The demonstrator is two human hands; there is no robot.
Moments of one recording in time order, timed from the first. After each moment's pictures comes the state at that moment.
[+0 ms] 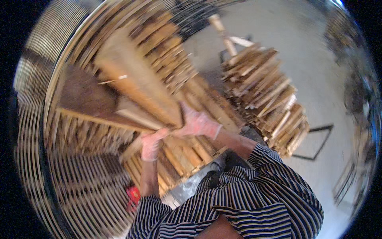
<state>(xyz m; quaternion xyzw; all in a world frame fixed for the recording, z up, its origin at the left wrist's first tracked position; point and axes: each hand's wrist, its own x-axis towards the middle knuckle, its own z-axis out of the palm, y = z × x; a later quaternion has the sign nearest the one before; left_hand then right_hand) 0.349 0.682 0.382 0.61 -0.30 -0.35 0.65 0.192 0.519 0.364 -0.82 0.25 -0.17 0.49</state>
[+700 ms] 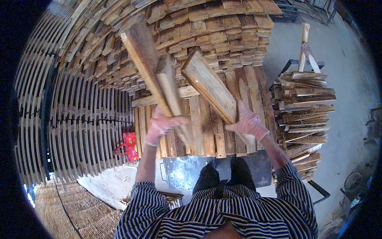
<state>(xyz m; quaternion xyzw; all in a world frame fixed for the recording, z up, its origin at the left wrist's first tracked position) 0.448 0.735 0.347 0.70 -0.17 -0.41 0.56 0.253 0.469 0.241 -0.90 0.24 0.12 0.35</state>
